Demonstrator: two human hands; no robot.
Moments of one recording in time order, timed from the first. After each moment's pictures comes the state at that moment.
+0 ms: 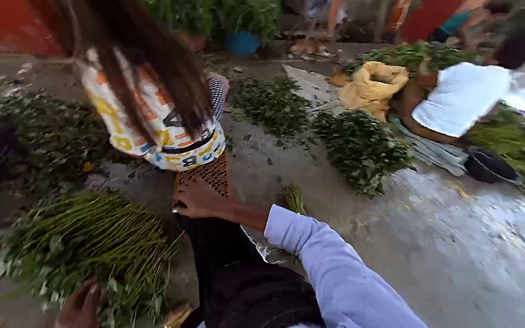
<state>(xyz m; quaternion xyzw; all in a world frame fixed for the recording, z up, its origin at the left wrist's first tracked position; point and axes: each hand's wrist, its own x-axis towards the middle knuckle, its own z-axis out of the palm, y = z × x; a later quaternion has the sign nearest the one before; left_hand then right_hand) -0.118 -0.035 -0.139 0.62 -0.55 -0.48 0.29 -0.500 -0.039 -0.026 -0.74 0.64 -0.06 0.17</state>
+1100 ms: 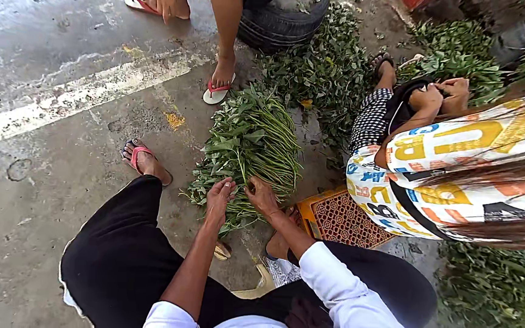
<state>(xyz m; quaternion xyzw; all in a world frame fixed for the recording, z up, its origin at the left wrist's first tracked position) -0.091 -0.054 -0.198 0.60 -0.03 -0.56 0.58 -0.227 -0.138 -0.213 -0.80 0.50 0.00 0.33</state>
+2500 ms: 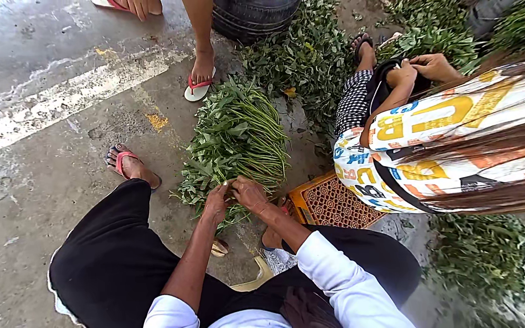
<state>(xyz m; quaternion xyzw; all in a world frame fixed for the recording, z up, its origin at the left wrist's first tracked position) -0.112 -0.059 -0.216 0.55 0.01 -0.65 0.53 -0.223 -0.131 -0.178 -0.84 0.42 0.13 0.32</state>
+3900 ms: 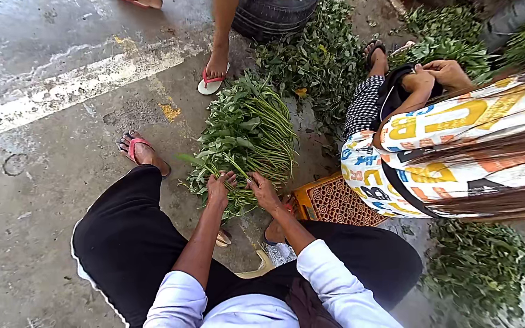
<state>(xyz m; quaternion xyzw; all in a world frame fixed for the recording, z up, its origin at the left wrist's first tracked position) -0.102 -0.057 -0.216 0.55 0.10 -0.55 0.62 -0.251 -0.111 -0.203 -0.72 0.49 -0.06 0.48</state>
